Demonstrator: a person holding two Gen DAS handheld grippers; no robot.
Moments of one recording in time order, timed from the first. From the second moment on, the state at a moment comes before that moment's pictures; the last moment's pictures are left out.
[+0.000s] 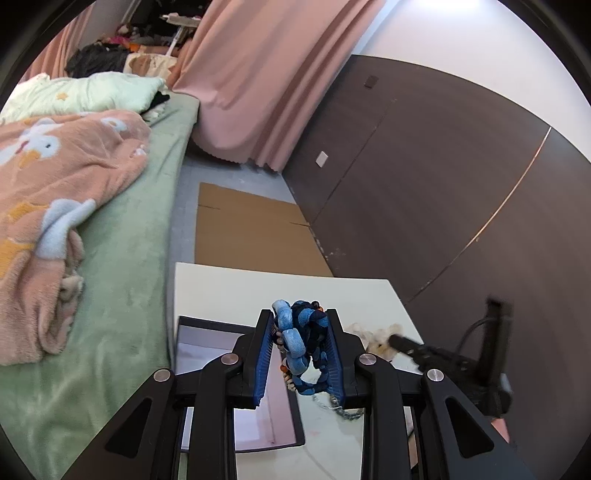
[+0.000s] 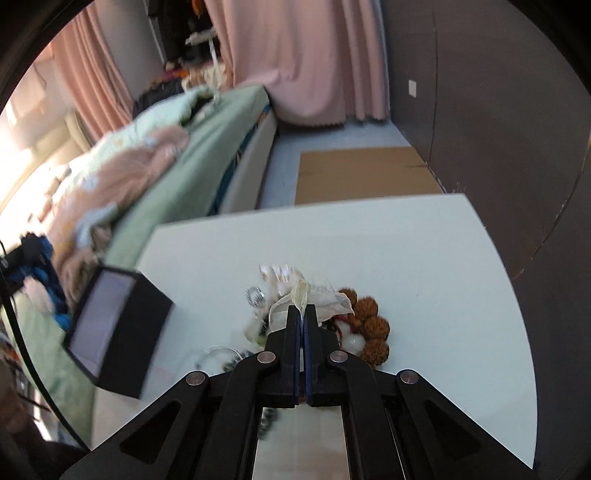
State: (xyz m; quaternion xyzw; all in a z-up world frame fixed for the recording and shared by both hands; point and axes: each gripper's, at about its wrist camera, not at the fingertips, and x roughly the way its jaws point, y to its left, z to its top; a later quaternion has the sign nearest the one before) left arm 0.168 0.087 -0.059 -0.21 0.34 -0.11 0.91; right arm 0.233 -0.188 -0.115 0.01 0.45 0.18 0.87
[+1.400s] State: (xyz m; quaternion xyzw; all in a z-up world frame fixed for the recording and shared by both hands) left arm 0.149 0.060 -0.044 -0.22 0.34 -0.01 0.91; right arm 0.217 -0.178 -0.037 0.17 0.41 0.28 0.85
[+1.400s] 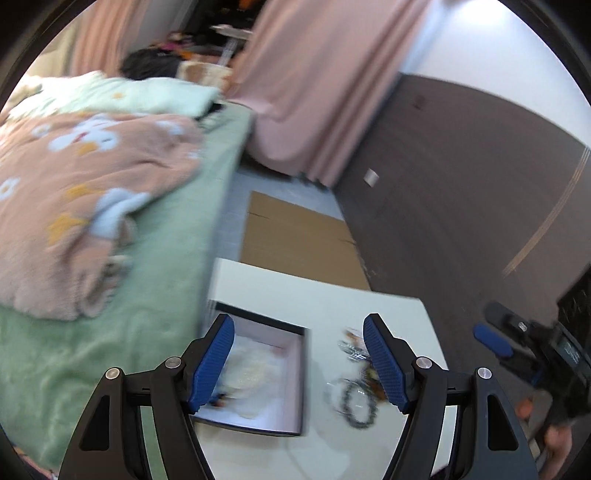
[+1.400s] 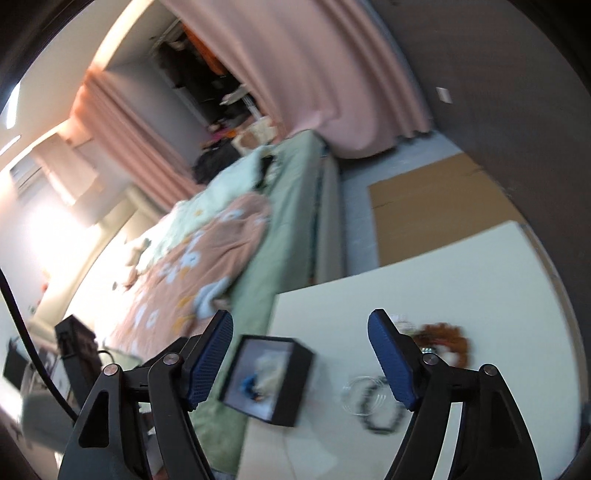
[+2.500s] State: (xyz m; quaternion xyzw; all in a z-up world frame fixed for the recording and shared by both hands) left arm 0.198 -0.071 -0.140 -0.04 0.49 -0.05 0.87; right arm 0.234 -0.258 -0.098 0.18 0.51 0.16 0.83
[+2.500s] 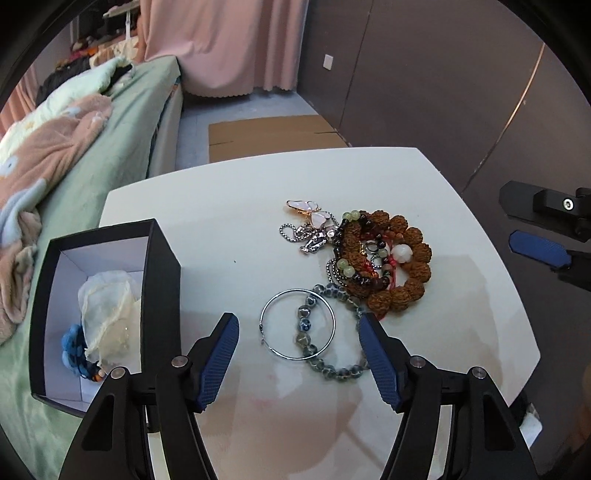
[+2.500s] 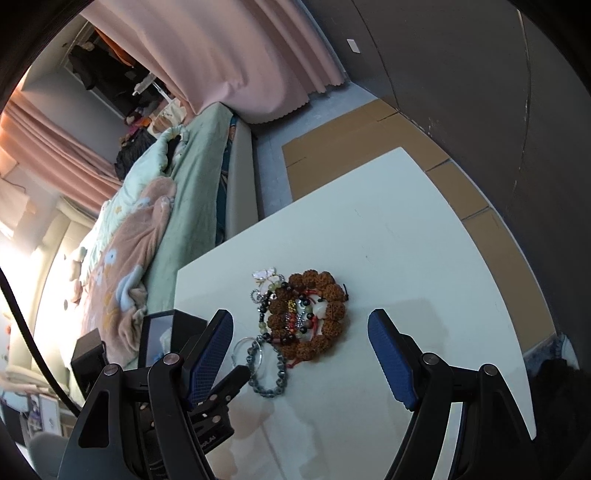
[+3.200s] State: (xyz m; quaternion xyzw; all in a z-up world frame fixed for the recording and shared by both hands) left arm 0.202 -0.041 -0.138 -0.03 0.51 0.00 0.86; right arm 0.239 -0.264 -0.108 0.19 0.53 0.14 0.81
